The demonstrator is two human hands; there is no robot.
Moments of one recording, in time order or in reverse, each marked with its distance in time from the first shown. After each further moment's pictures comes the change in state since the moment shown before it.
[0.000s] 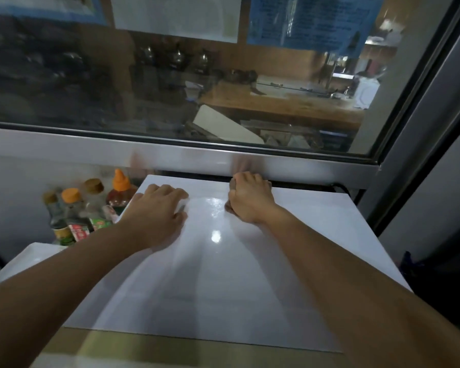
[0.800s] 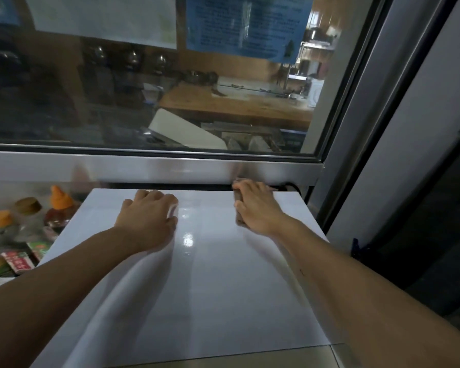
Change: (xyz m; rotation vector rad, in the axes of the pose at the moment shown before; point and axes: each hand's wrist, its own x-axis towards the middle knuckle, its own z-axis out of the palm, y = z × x) left_hand 0.036 0.055 0.013 0.001 -0.086 0.041; right_hand -0.033 0.099 -0.017 0.009 0.067 -0.017
